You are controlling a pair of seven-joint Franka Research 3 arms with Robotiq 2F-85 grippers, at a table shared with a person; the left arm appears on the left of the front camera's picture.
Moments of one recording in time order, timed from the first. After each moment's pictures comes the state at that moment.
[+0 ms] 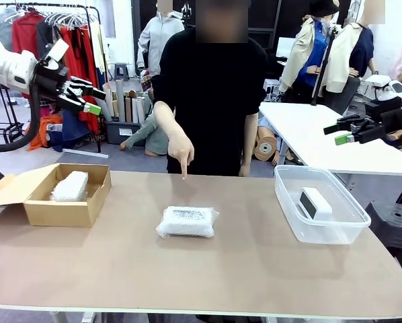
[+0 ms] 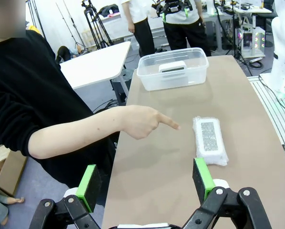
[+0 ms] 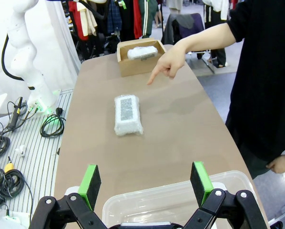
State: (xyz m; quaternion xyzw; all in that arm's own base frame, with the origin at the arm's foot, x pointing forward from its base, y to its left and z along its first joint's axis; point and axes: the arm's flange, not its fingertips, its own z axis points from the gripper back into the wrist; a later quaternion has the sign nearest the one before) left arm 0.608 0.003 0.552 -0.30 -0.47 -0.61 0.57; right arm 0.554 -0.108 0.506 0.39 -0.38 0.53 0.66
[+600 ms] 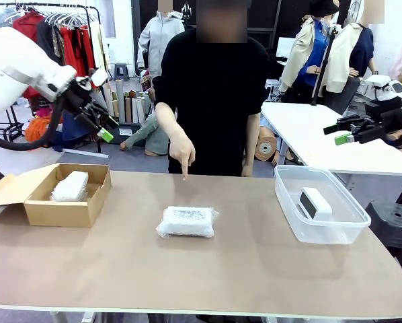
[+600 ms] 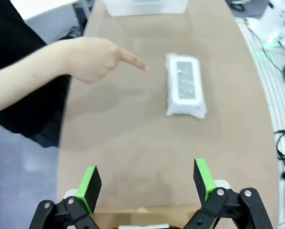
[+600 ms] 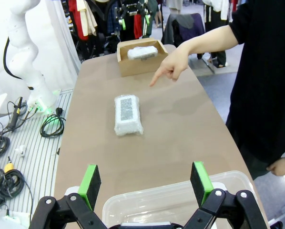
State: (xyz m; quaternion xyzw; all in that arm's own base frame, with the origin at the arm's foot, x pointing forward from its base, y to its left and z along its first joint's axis) left arm 0.612 -0.073 0.512 -0.24 -0.27 -0.66 0.66; right arm 0.554 -0.108 0.506 0.39 -0.38 0.53 0.66
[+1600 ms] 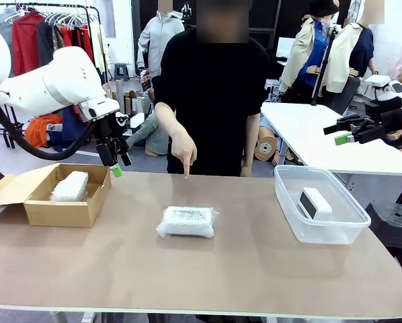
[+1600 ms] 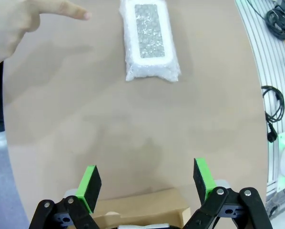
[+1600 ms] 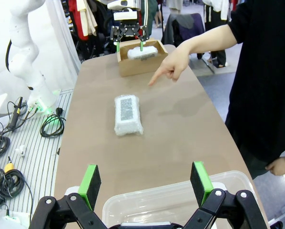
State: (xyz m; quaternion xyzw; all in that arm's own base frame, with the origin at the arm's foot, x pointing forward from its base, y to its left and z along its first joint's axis) left arm 0.604 -0.141 0.456 -0.18 -0.10 -0.72 0.66; right arm 0.554 -0.108 0.506 0.39 -0.38 0.53 0.66
